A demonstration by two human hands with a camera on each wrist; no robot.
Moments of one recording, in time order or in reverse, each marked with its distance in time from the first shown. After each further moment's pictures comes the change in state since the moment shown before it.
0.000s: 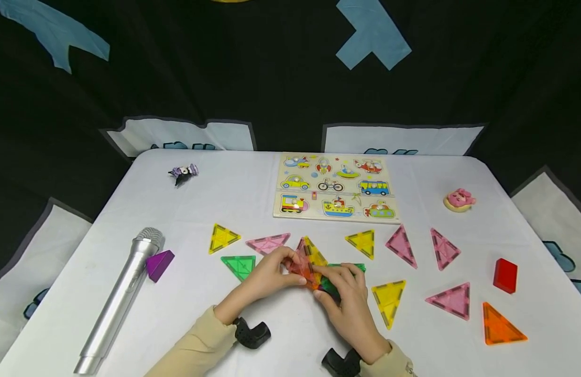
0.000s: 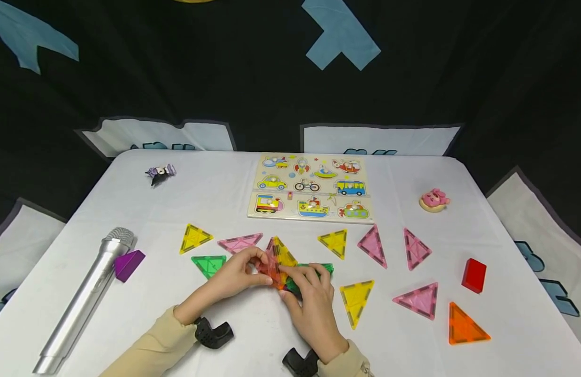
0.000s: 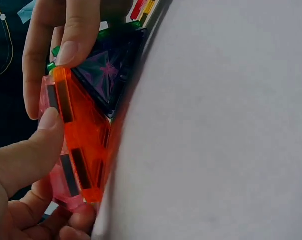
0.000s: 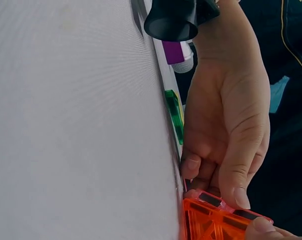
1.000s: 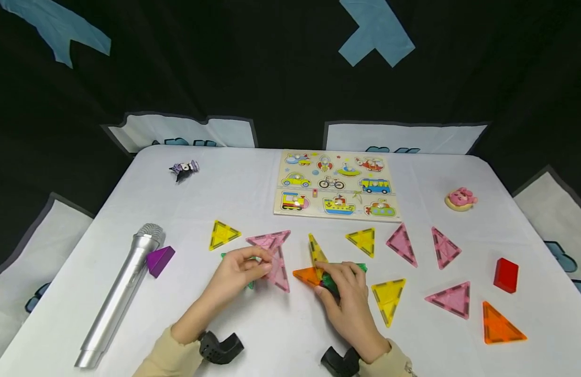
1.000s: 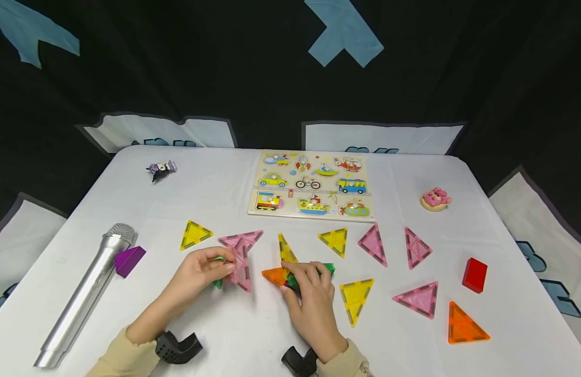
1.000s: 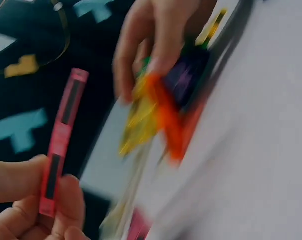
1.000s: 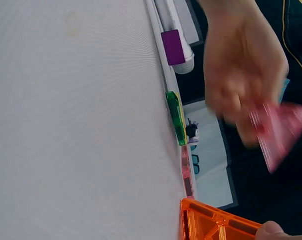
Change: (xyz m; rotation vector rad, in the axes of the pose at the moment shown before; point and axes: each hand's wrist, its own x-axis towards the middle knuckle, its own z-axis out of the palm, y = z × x) left_hand -0.040 0.008 -0.041 -0.461 0.110 -0.164; right_hand -0.001 -0.001 -0.001 -0.029 0.002 0.007
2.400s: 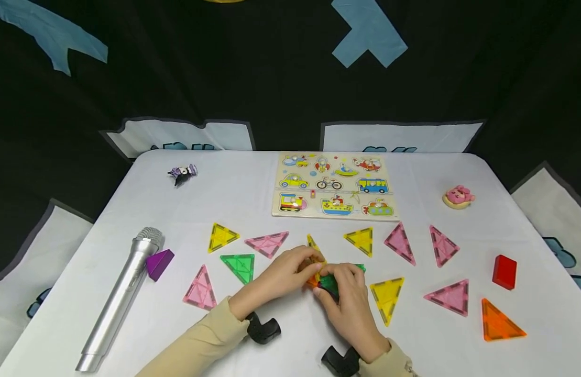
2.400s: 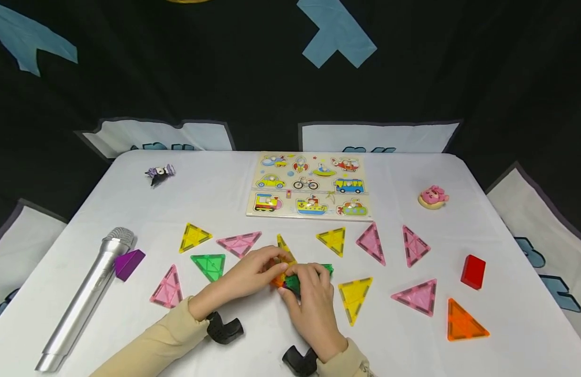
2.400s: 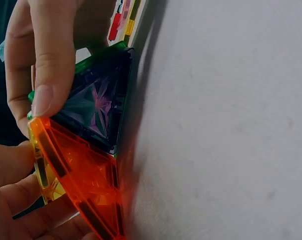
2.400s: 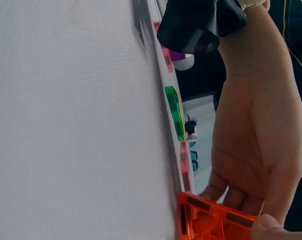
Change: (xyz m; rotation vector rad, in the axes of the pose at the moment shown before) left_hand 0.047 -0.002 0.066 0.666 -0.244 0.265; right_hand 0.000 -0.001 -0.002 -0.026 0.029 0.004
